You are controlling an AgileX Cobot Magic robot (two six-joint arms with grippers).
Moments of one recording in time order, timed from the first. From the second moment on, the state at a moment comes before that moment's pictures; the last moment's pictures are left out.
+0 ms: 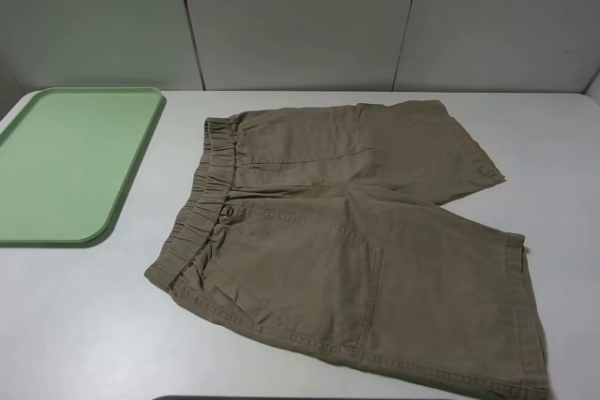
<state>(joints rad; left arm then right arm) -0.12 -0.01 -0.49 0.08 1.06 -0.06 0.04 -0.01 -0.49 0.04 1.02 -0.02</state>
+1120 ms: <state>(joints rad) -0.12 -0.01 -0.49 0.08 1.06 -0.06 0.04 -0.01 -0.49 0.04 1.02 -0.02</state>
